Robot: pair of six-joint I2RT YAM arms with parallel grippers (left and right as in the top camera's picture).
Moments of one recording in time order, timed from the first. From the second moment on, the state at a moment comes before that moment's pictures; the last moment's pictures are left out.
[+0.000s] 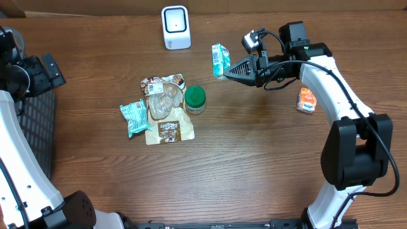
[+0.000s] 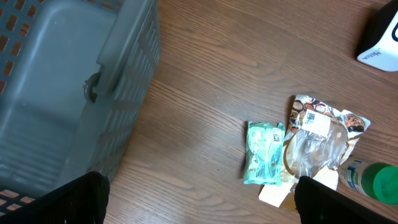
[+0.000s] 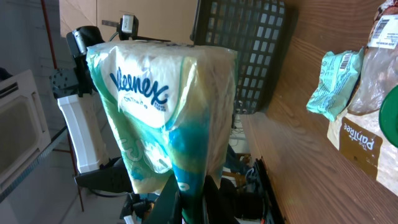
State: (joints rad) left arm 0.43 1.65 2.06 -1.50 0.04 -0.07; right arm 0.14 1.96 1.58 -0.84 -1.56 0.12
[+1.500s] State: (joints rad) left arm 0.43 1.65 2.06 -1.50 0.04 -0.07; right arm 0.62 2.48 2.28 -0.13 0.62 -0.45
